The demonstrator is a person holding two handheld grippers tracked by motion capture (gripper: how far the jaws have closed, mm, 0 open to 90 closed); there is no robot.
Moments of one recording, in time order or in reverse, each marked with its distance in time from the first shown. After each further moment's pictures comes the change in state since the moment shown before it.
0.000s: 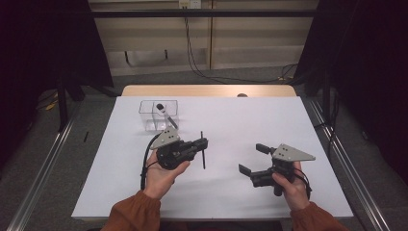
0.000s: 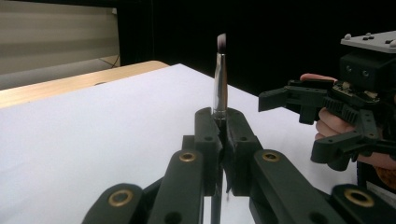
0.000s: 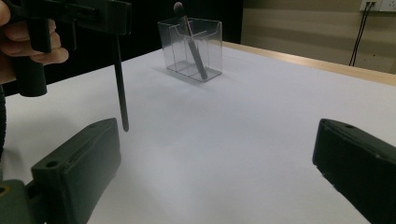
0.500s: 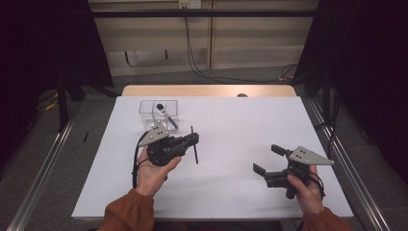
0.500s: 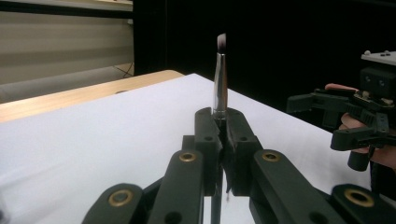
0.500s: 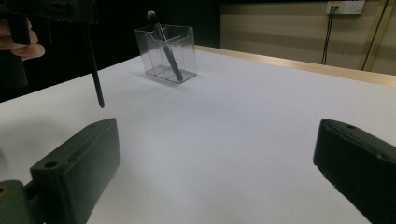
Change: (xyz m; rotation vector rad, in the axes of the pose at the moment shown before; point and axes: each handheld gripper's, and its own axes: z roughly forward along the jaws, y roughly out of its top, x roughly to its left) left arm 0.015 0.008 -0.020 -0.039 0.052 -0.004; right arm -0.016 -0.007 -0.032 -0.027 -0.084 0.035
